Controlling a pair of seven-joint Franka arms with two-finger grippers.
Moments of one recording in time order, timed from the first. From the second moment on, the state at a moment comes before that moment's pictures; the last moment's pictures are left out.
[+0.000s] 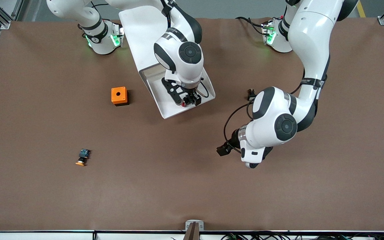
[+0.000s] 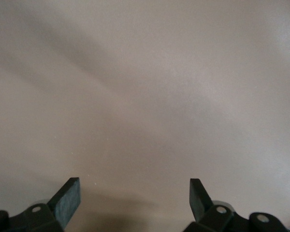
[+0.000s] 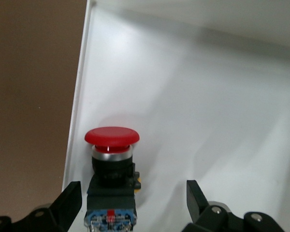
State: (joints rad) left arm -0.41 0.70 -0.08 -1.29 -0.31 2.02 -1.03; right arm 0.91 0.52 -0.06 -1.57 0.06 1.99 1.80
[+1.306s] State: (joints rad) left arm -0.60 0.67 -0.08 -1.38 -0.07 2.08 -1.29; right arm 0.57 0.49 -0.08 -1.36 0.05 1.81 0.88
